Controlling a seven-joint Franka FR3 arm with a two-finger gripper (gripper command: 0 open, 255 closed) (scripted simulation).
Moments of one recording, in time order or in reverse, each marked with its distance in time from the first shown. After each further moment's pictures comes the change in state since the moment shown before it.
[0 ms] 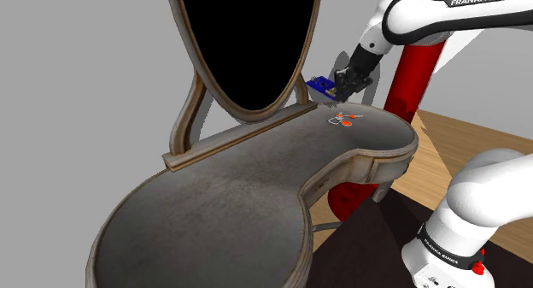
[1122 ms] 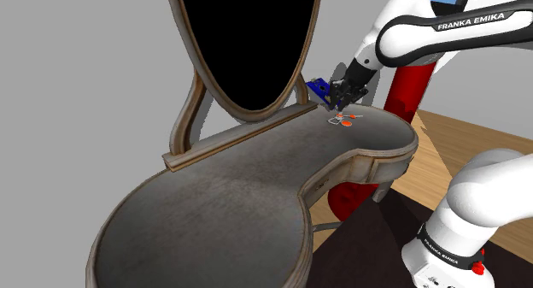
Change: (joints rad) arm 0.005 0.006 0.000 -0.112 0.007 0.170 -0.010
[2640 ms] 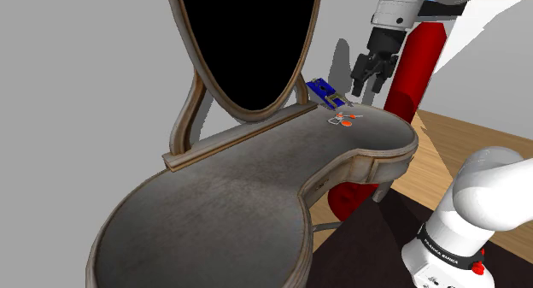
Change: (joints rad) arm 0.120 -0.065 -0.007 0.289 -0.041 -0.660 -0.181
